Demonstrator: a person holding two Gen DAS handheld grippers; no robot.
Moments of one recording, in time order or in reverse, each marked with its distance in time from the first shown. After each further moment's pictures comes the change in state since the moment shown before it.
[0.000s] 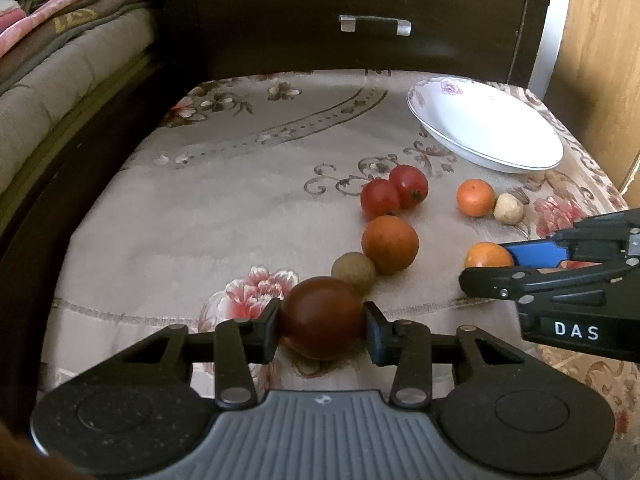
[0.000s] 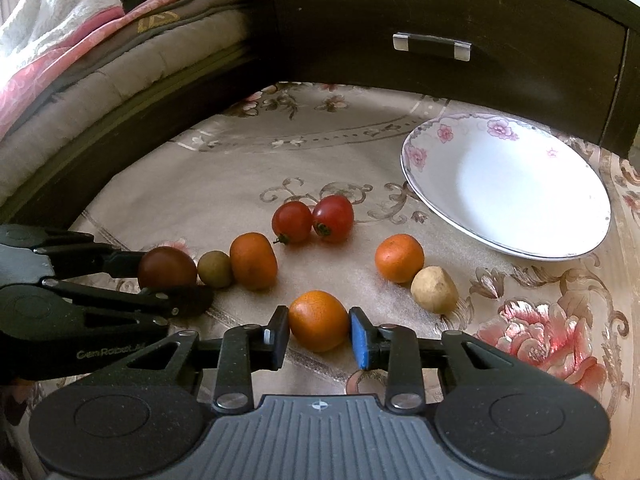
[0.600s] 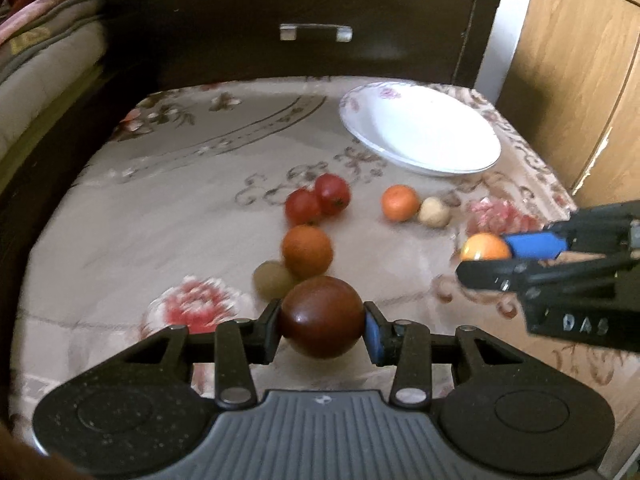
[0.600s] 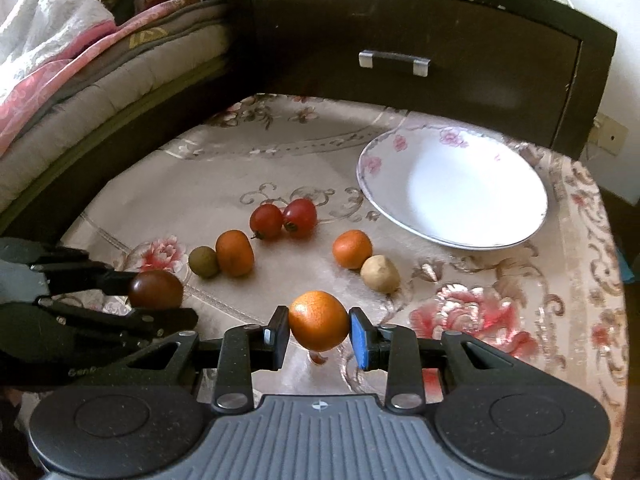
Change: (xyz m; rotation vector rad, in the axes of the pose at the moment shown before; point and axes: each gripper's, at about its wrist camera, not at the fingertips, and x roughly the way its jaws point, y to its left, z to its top) left arm -0.013 -0.030 0.013 0.037 0.006 -0.130; right arm -0.047 -0.010 -0.007 0.009 -0.006 -0.073
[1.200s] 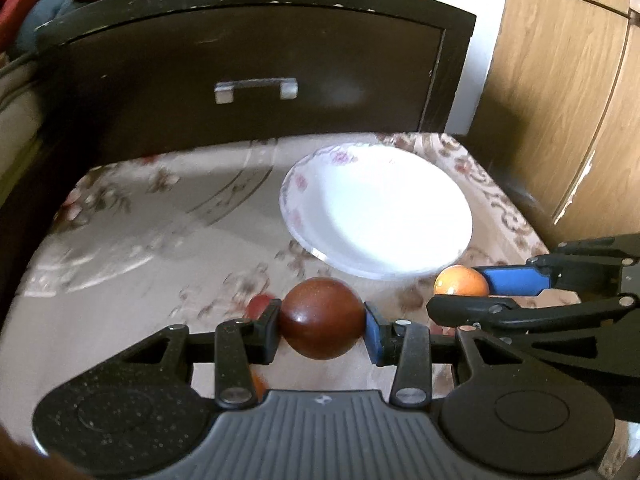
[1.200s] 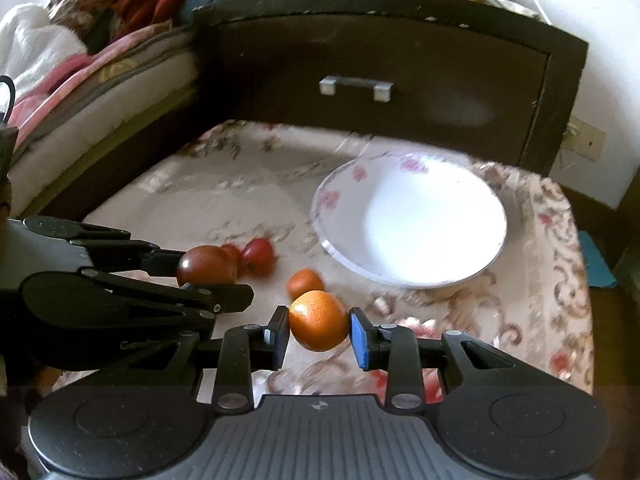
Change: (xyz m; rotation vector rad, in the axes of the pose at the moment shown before) left arm 0.031 -0.034 0.075 0.058 -0.072 -0.062; right arm -0.003 -0.034 0.025 0.049 -0.042 -0.049
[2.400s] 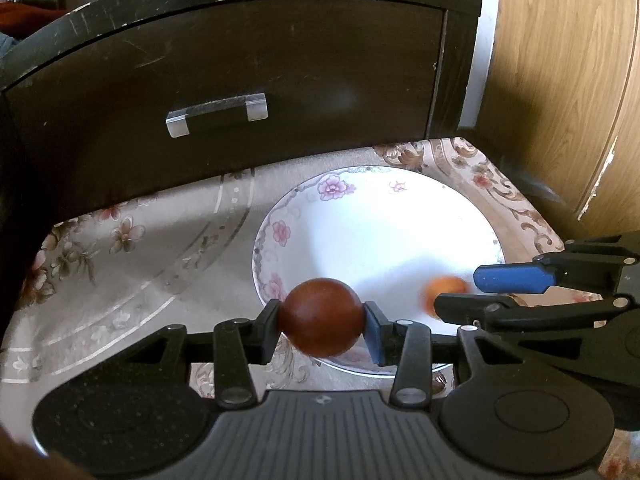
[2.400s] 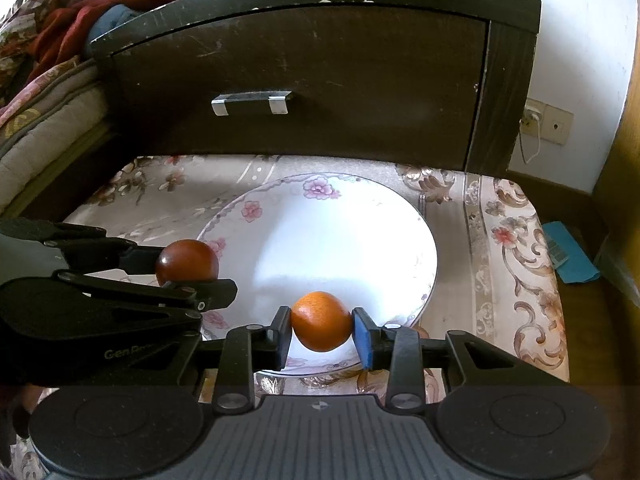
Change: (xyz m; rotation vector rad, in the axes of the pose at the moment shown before) left arm 0.062 -0.017 0.043 0.088 0.005 0.046; right arm 0.053 -0.067 0.027 0.096 -0.019 -0.071
